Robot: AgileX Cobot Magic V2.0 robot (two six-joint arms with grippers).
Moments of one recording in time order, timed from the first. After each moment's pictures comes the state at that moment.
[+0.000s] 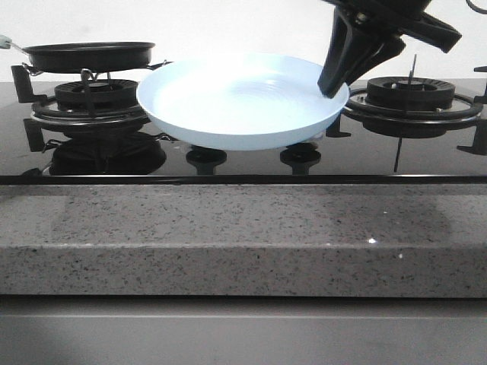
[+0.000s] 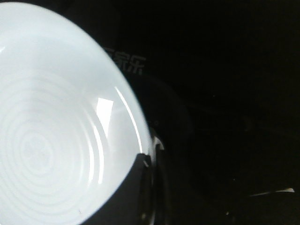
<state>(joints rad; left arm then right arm) 0.00 0.44 -0.50 -0.12 0.28 0.07 0.31 1.64 -1.39 0.37 0.86 -0.01</state>
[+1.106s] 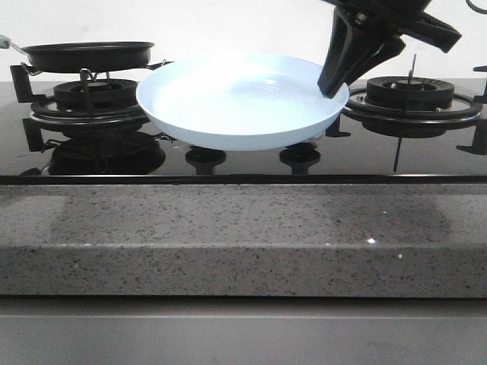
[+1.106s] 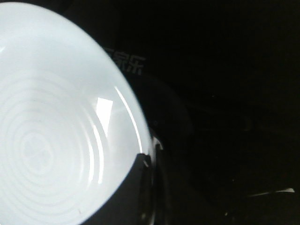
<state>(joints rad) 0.31 1.34 -1.09 -1.14 0.74 0.26 0.31 1.64 -1.39 0.37 0.86 -0.02</state>
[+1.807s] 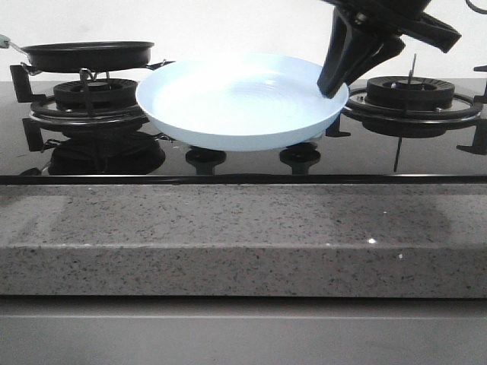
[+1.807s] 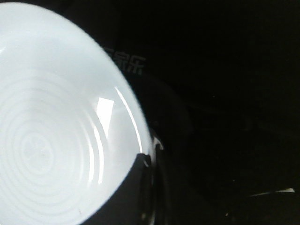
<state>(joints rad) 0.40 1.79 -1.43 -1.26 0.89 0.36 0.31 1.64 -1.39 0.37 0.86 -0.02</state>
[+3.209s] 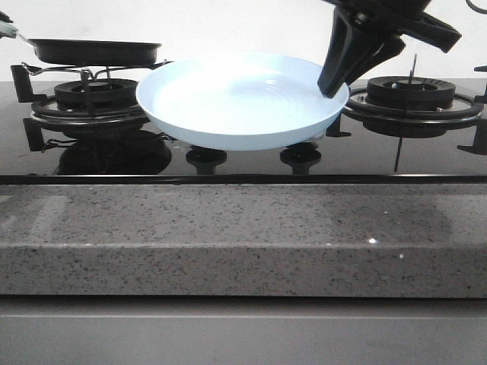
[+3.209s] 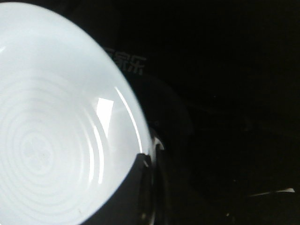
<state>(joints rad) 0.33 1.89 -1.52 -1.32 0.90 0.33 0.31 1.64 -1.39 0.37 0.86 -0.02</state>
